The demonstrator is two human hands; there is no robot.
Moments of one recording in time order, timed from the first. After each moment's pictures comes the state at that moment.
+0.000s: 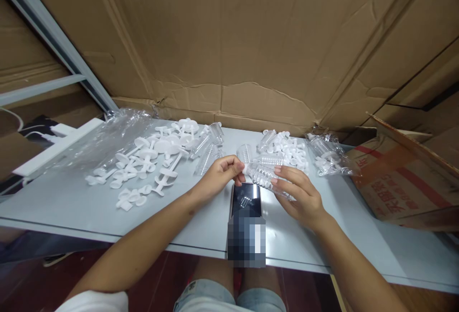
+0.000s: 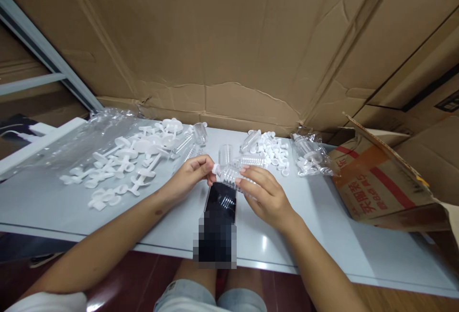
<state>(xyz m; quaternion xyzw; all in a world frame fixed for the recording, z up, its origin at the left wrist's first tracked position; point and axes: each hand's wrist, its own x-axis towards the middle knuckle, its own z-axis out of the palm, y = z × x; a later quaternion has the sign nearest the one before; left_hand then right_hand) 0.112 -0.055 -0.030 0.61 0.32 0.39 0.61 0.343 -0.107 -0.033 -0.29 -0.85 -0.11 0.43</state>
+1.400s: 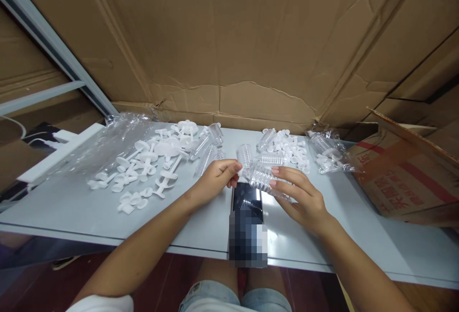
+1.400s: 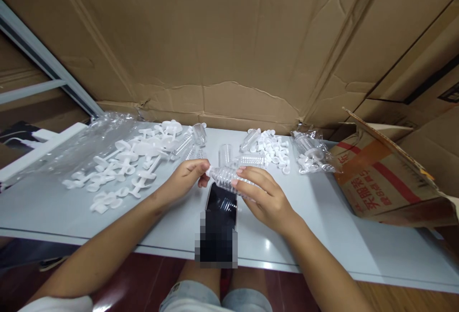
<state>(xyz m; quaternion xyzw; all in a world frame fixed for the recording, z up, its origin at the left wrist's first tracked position) 0.104 -0.054 -0.027 0.71 0.35 0.34 0.51 0.336 -0.113 -0.030 -0.27 -0.85 -0.06 0.46</state>
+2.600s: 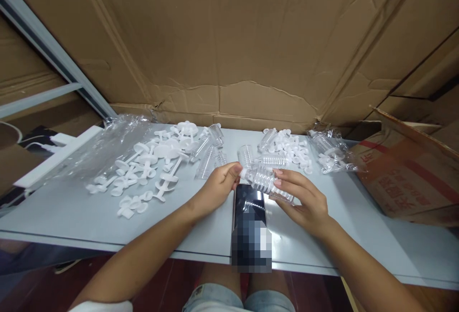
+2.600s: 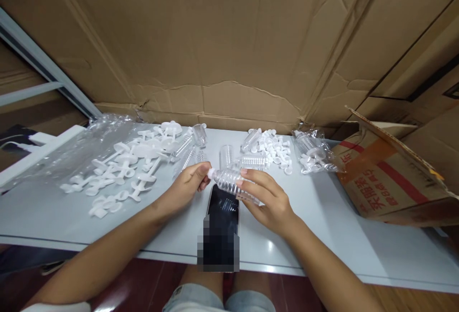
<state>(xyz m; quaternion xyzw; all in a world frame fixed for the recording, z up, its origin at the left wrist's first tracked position) 0.110 -0.067 -0.024 0.70 0.37 0.36 0.49 0.332 -0.116 -0.036 -0.30 -0.82 -0.02 0.49</state>
